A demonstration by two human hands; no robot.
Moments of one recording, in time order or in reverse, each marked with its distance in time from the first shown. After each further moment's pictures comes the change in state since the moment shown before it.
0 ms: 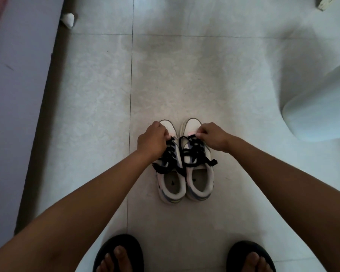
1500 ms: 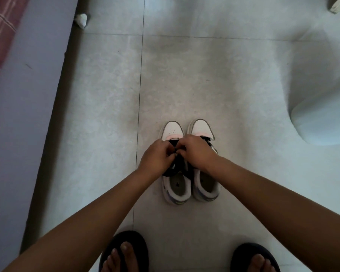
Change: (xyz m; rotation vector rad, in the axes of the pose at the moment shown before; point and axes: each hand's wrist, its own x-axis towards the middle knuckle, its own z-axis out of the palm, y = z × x) left_hand -0.049 -0.008 0.004 -0.186 0.011 0.004; right_hand -0.030 -0.053 0.053 -0.374 0.037 -0.295
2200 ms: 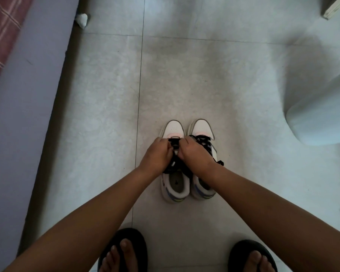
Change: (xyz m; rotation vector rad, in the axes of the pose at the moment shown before) left_hand -0.001 0.007 0.000 -0.005 -0.027 0.017; right_hand -0.021 -0.006 0.011 -0.298 0.068 -0.140
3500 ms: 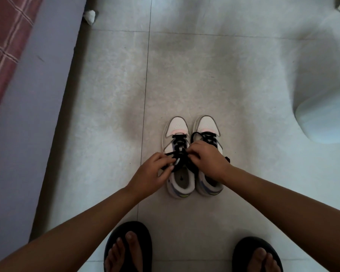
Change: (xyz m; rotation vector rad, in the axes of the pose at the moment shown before) left_hand -0.064 -0.036 0.000 -0.190 0.065 0.281; right_hand -0.023 0.014 0.007 0.446 -0.016 0.080
